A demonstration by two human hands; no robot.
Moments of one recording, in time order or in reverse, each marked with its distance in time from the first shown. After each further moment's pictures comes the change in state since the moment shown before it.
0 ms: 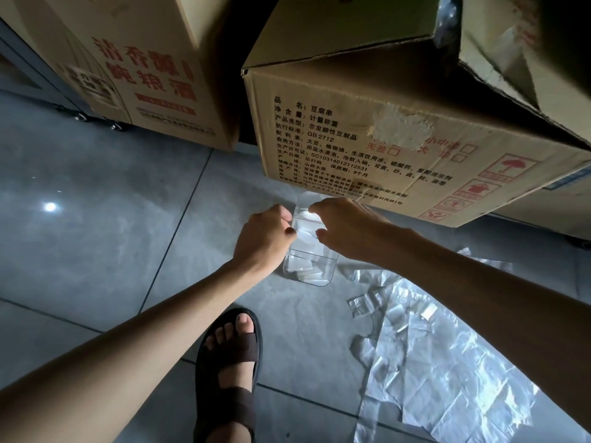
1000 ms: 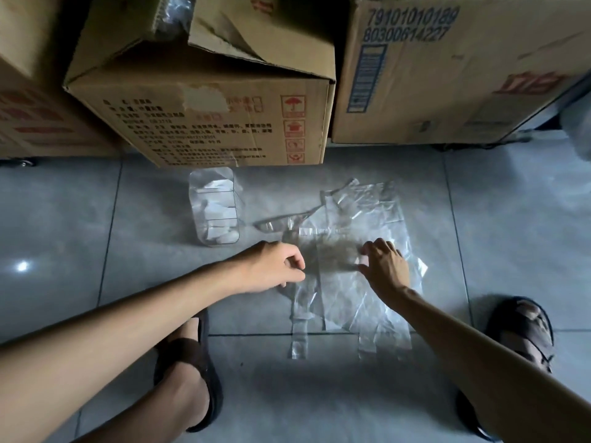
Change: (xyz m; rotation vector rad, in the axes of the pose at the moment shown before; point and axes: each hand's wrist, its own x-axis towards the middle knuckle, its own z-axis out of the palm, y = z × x) left_hand -0.125 0.128 0.055 0.192 -0.823 0.182; right_hand -0.244 0.160 0.145 0.135 0.274 0.638
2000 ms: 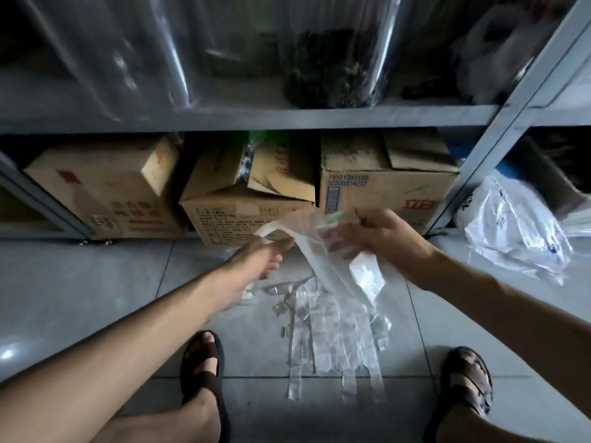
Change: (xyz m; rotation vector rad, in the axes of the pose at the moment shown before) left_hand -0.172 0.111 -0.056 -0.707 0.450 0.066; right_hand -0.140 -0.127 -0.343 1.011 -0.162 -0.400
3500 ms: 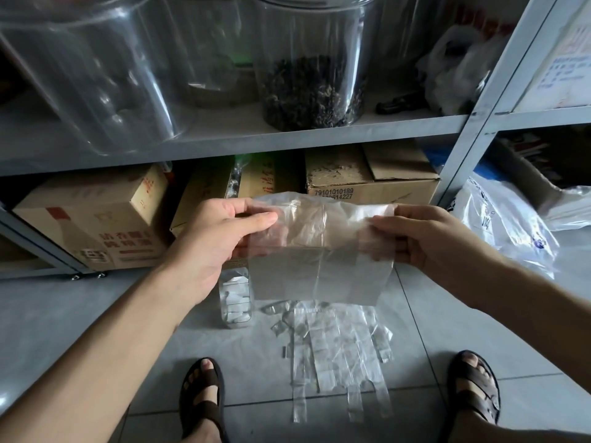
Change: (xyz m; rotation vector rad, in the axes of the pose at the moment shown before) left_hand -0.057 0.086 -0.020 -0.119 0.070 0.324; right_hand -0.054 -0.054 -0.020 0.374 0.237 0.123
